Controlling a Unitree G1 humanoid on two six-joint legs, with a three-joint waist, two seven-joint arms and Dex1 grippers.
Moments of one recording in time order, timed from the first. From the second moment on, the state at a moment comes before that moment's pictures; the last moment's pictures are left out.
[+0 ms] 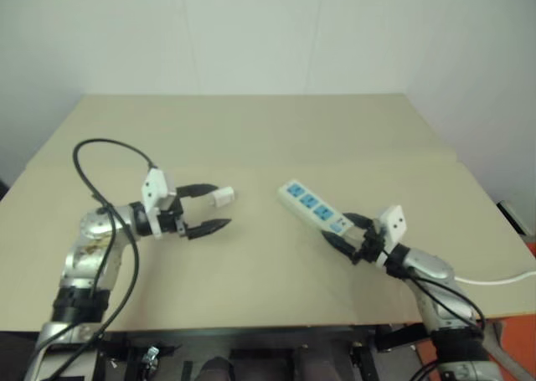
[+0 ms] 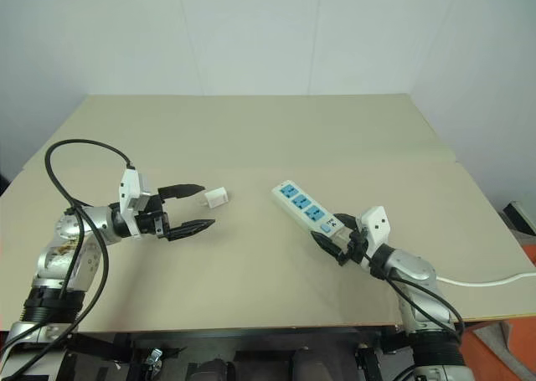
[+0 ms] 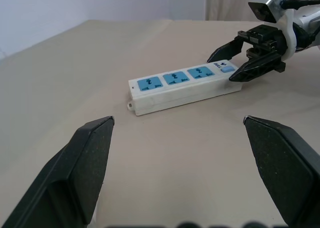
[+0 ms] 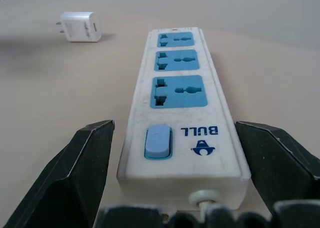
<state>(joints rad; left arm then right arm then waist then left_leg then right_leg) -0.44 0.63 0.09 0.12 -0.44 0.15 -1.19 -0.25 -0.44 -0.09 0.17 0.33 0.10 0.83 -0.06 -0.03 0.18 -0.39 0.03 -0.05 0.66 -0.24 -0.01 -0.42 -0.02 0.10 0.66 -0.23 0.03</state>
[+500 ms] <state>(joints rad) -0.43 0.63 0.09 0.10 -0.44 0.16 -1.17 -0.27 -0.37 -0.10 0.27 0.30 -0.01 0.79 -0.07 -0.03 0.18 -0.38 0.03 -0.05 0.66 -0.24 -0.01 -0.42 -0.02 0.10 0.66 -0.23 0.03</state>
